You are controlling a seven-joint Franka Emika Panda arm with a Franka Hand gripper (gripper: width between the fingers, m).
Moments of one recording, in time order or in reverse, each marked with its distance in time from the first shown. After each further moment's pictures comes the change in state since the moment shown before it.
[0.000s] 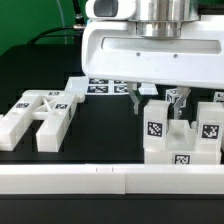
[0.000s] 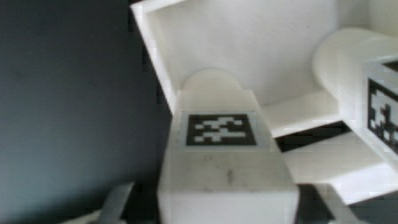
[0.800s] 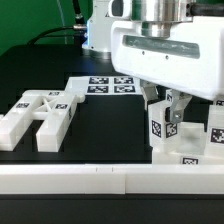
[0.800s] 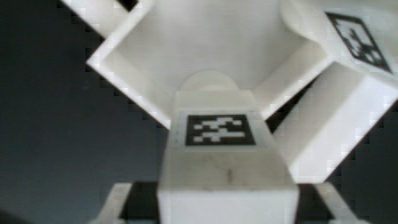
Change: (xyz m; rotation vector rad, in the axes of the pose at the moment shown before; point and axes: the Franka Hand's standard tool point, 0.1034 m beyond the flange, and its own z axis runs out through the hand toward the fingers) arm -0.001 -0.008 0.000 0.006 -0.005 0.628
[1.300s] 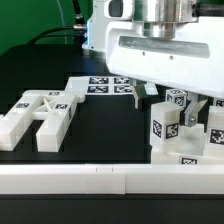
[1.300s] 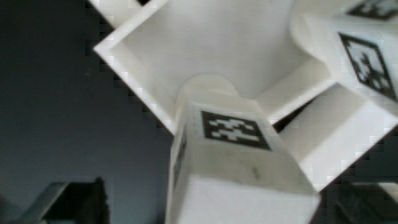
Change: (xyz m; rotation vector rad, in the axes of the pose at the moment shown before) arm -0.001 0.000 0.001 -0.002 0.000 -0.257
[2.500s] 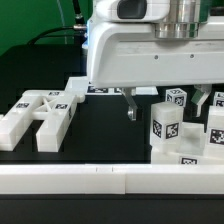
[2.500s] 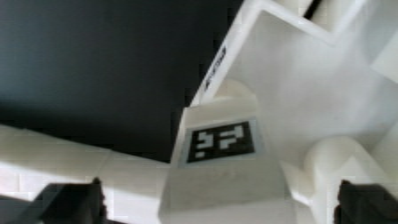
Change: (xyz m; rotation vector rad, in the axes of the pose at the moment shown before) arm -0.001 0.000 0.000 -0.023 0.004 -1.059
